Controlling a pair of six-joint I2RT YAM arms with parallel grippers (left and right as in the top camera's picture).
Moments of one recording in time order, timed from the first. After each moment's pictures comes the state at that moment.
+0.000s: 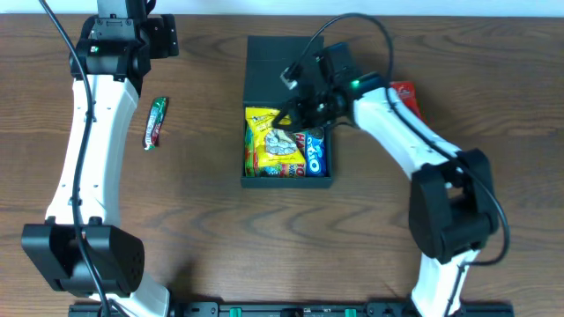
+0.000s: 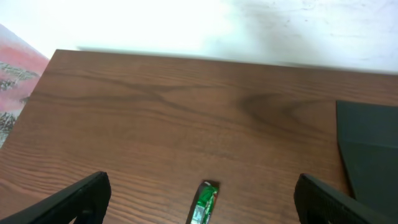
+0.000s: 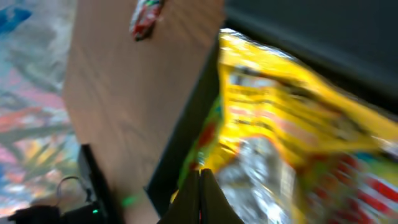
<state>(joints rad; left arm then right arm) -0.03 1.77 1.77 -0.73 -0.24 -0.04 0.38 2.02 1.56 -0.67 -0.76 0.16</state>
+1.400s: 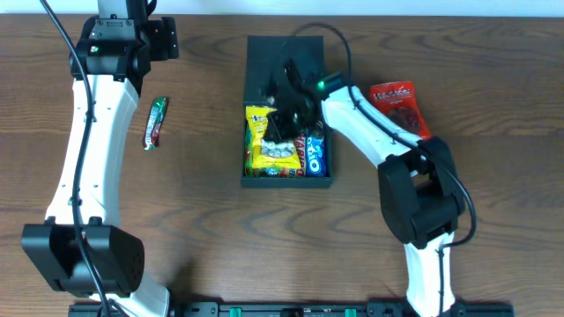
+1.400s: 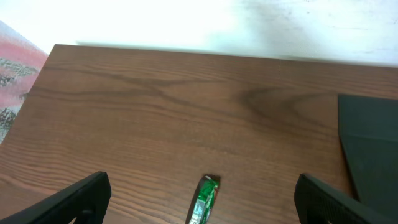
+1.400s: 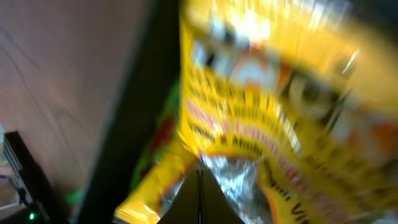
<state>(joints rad) -0.03 1.77 1.77 -0.76 -0.24 -0.04 0.49 2.18 1.71 -0.78 -0.56 0.10</state>
